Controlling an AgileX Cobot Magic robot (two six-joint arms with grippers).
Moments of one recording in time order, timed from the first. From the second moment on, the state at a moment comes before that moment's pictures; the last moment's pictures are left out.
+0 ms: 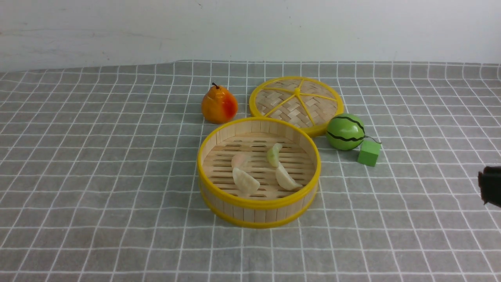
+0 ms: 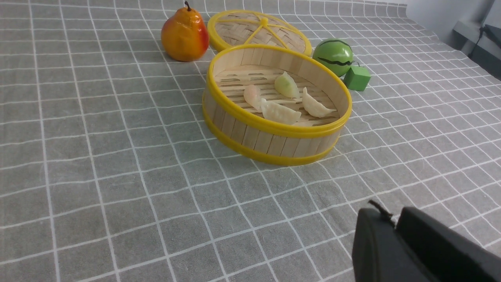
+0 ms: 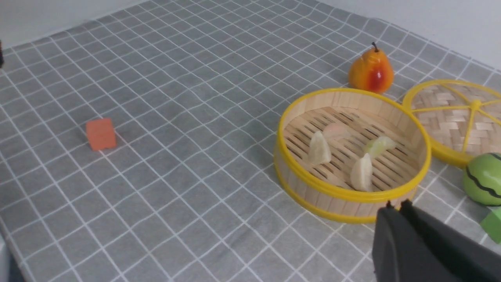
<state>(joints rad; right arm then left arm) 0.52 0.63 -0.88 0.34 0.72 -0.34 -0.46 0.12 -0.49 -0.09 0.72 -0.16</state>
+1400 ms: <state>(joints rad) -0.05 -0.01 0.02 0.02 0.37 0.10 -0.46 0.12 -0.49 -0.09 0.72 -0.16</state>
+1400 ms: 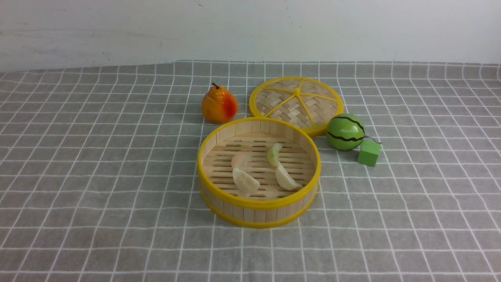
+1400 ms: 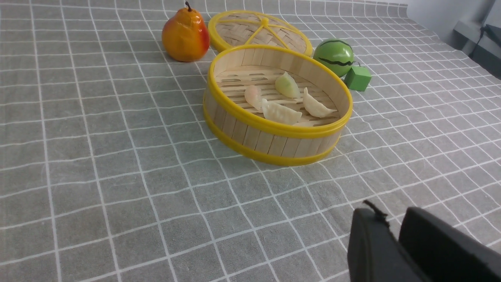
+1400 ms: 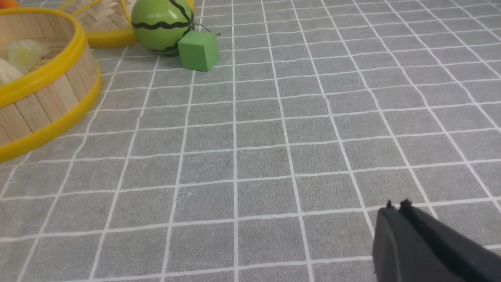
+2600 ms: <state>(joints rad) -0.05 -0.01 0.02 0.02 0.38 0.10 -0.46 0.12 -0.46 -0.07 0.68 -0.16</state>
